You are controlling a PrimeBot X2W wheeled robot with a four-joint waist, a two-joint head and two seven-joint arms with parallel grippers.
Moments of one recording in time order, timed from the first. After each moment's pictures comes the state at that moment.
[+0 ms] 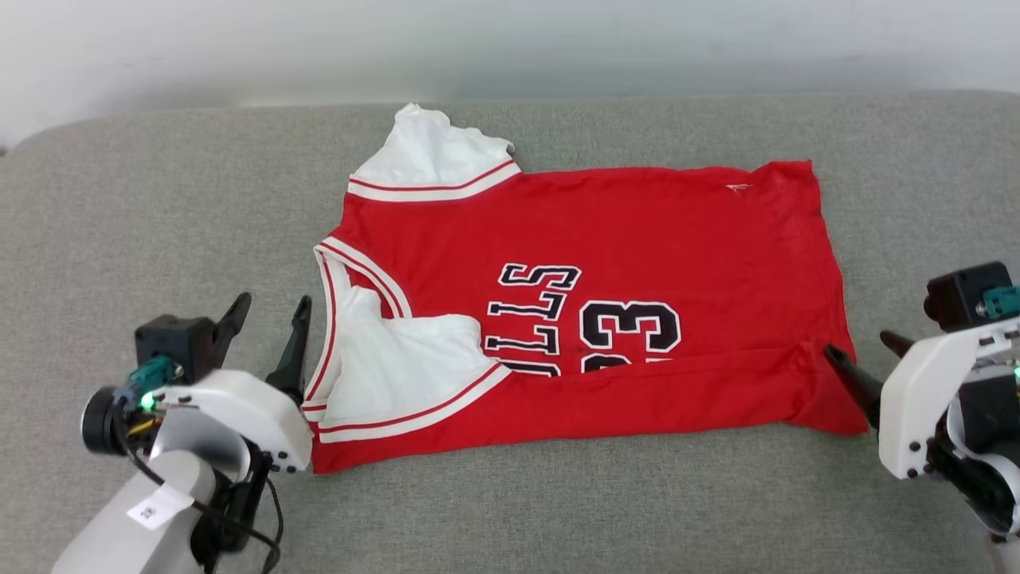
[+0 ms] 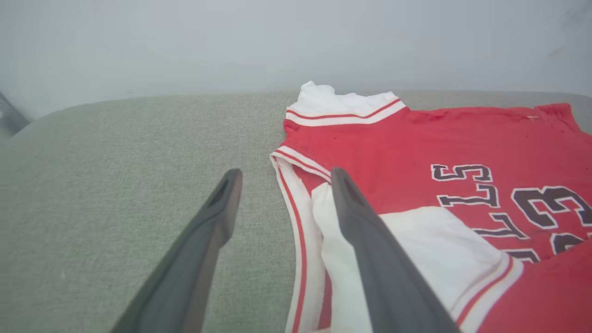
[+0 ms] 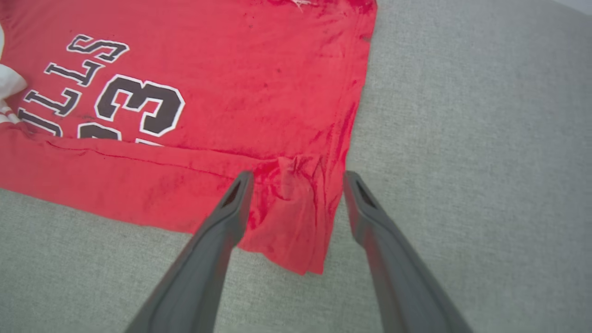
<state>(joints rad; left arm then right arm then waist) -0.41 0.57 -0.59 0.27 -0.78 0.21 -0.17 -0.27 -0.38 0.07 0.06 0.41 0.13 0.66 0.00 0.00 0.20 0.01</state>
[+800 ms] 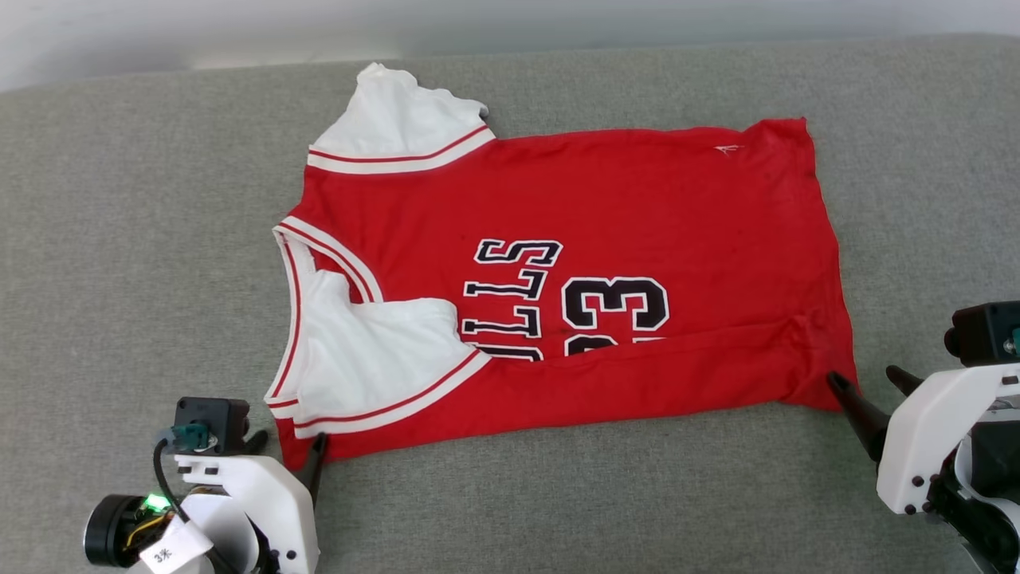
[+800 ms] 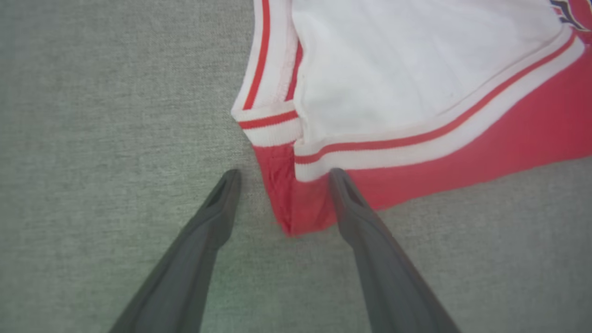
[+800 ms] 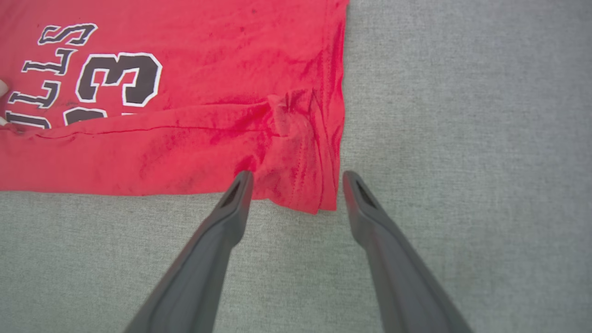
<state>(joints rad) -0.20 0.72 -0.66 -0.06 -0.85 0.46 0.25 -0.11 -0.17 -0.12 -0.20 0.32 0.13 0.84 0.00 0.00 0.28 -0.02</state>
